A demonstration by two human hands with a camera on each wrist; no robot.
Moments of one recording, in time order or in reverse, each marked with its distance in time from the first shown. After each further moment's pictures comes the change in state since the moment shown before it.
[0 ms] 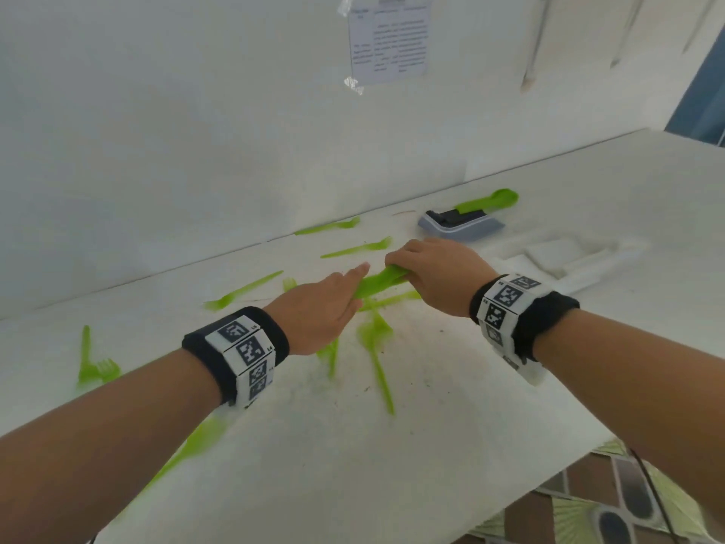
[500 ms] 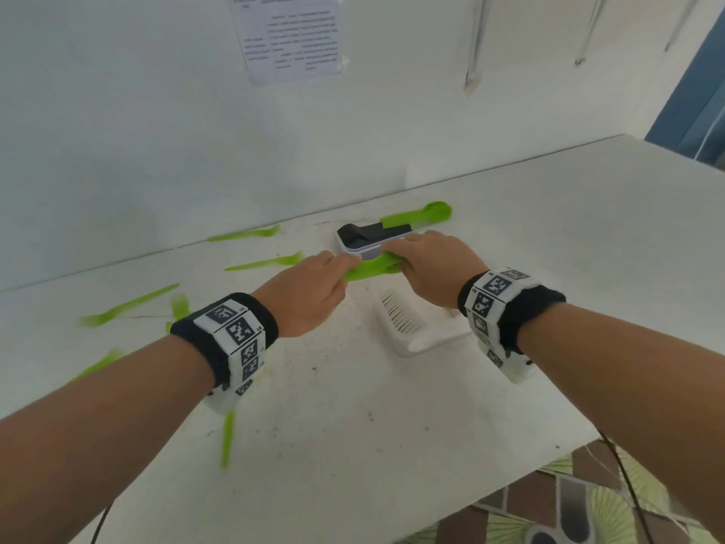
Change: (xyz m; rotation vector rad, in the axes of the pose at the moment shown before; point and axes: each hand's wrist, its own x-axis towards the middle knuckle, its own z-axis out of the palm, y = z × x) left_hand 0.161 0.121 0.009 -0.090 0.153 0.033; right_hand -0.034 0.199 -0.016 0.085 -0.076 0.091
